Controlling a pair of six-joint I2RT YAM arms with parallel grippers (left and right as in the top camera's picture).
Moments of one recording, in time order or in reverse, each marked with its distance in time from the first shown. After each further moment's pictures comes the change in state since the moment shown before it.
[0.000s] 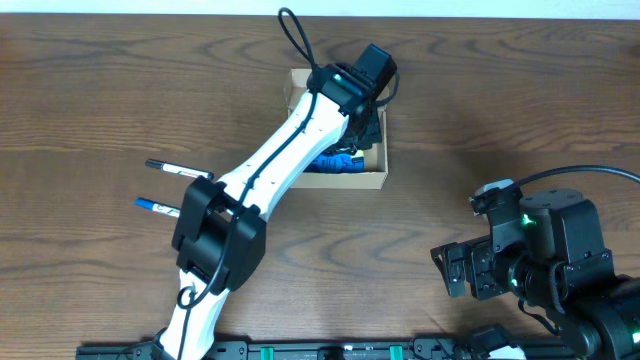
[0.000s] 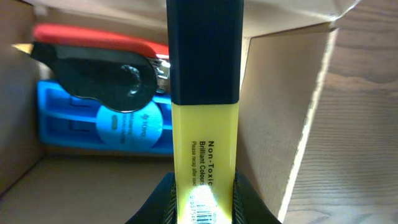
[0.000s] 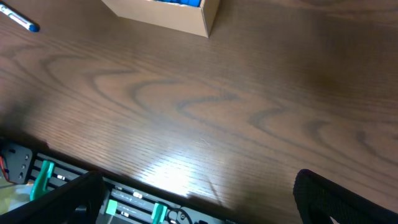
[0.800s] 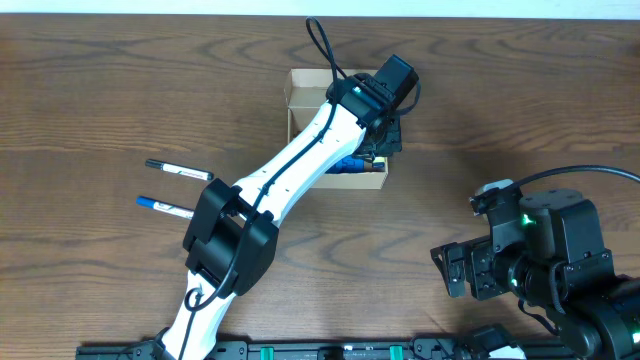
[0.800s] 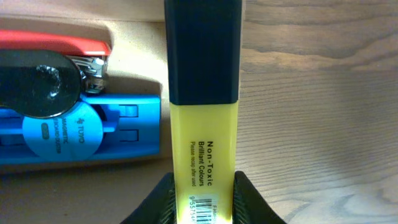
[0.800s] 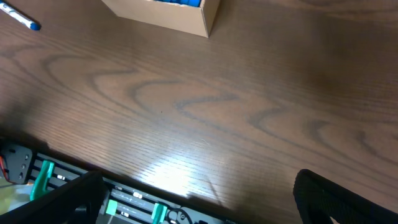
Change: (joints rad) left arm -0.064 0.014 0.000 0.085 0.021 0.030; right arm 0.000 0.000 0.000 0.000 0.000 0.000
